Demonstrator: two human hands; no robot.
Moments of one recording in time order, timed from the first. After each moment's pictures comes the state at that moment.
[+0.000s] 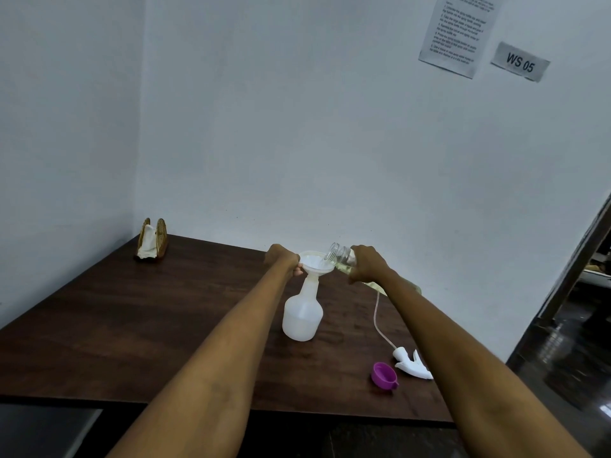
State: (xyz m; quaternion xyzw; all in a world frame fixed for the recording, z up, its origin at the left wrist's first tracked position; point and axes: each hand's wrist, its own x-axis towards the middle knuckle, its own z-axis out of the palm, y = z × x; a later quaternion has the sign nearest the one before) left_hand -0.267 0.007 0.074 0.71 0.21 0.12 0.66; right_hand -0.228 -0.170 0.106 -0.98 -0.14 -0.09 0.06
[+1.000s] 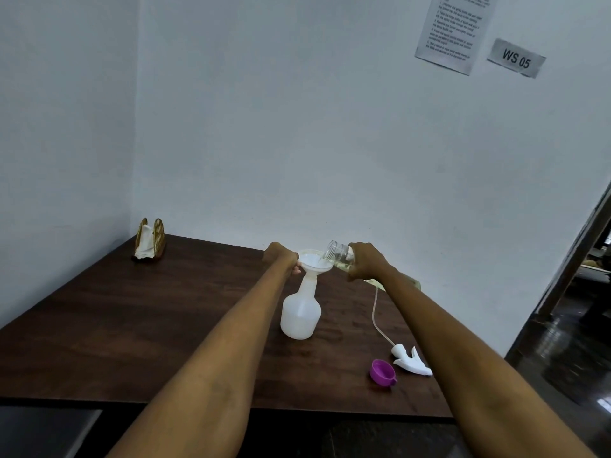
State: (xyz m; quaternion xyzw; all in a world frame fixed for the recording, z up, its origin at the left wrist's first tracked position) left_hand -0.264 0.006 0.073 0.72 0.23 0.13 0.64; right_hand -0.231 -0.172 0.109 -0.98 -0.15 -0.09 0.05
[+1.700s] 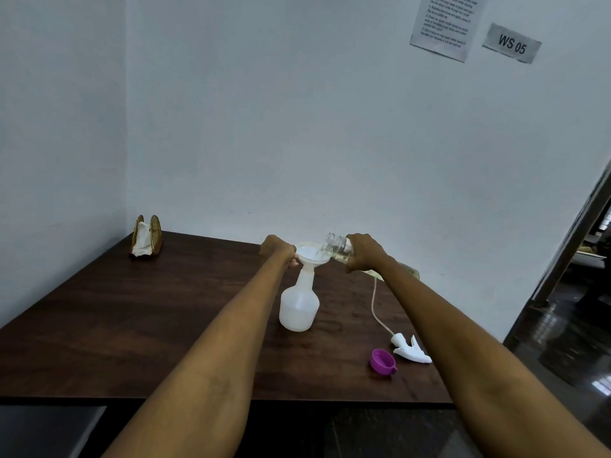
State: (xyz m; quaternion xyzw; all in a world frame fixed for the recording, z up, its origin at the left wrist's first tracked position) left_hand -0.261 0.007 0.072 0.74 0.21 0.13 0.62; right_hand -0.238 -0.171 0.112 -0.98 -0.15 -0.09 0.05
